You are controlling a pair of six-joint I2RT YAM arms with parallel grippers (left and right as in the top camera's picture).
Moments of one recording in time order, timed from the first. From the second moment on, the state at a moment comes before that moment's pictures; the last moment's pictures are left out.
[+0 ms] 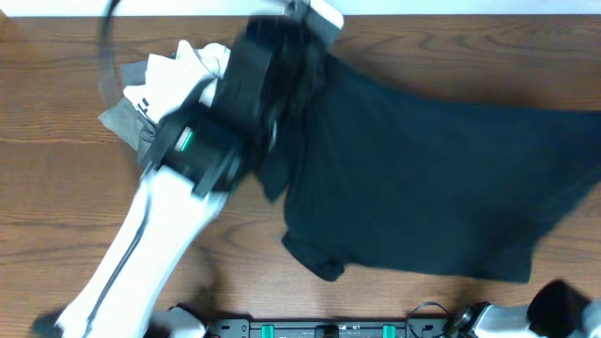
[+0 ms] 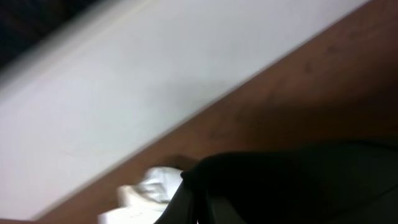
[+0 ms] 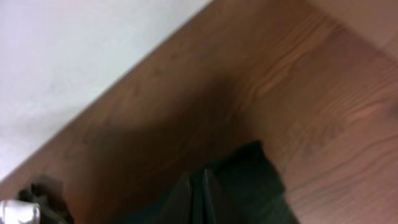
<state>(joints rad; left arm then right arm) -0.57 1.60 1.92 -0.88 -0.27 0.21 -0.63 1.64 2.37 -1.59 -0.27 0.22</state>
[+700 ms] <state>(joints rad) -0.43 2.00 1.92 -0.69 -0.01 0.17 -0.43 2.20 2.29 -1.45 -0.41 -0.01</state>
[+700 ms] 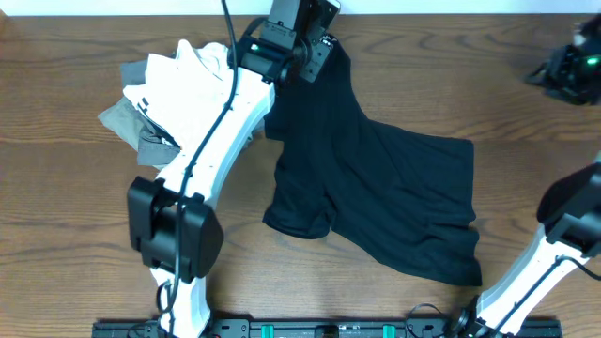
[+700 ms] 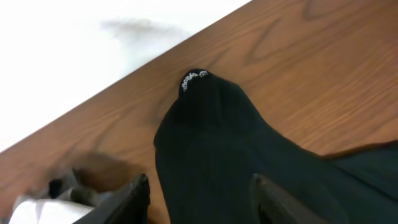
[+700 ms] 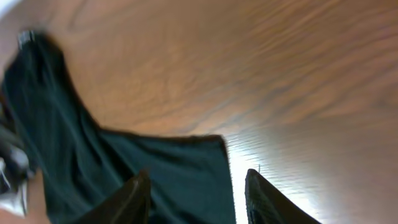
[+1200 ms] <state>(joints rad) -0.43 1.65 1.92 -0.93 -0.01 0.11 -0.28 2.32 1.83 -1.14 -0.25 -0.07</state>
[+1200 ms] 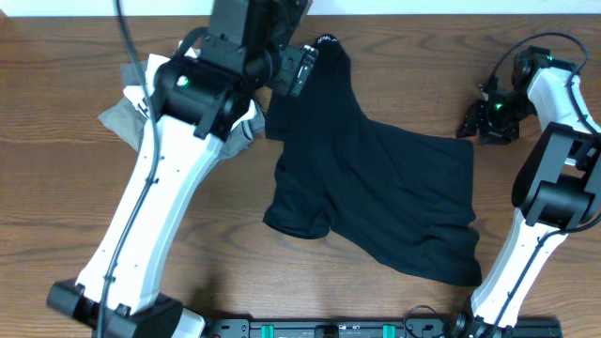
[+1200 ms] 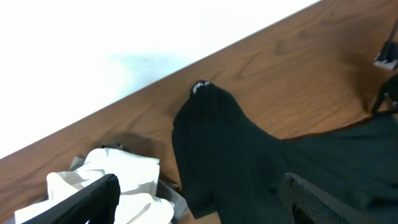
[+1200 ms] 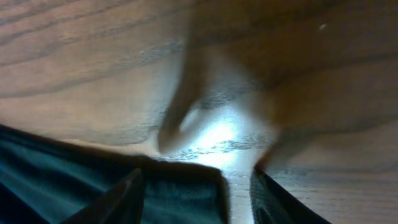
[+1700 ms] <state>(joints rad) -0.43 1.63 1.92 -0.96 -0.01 0.09 -0.28 2.28 1.72 -1.13 -0.34 -0.14</state>
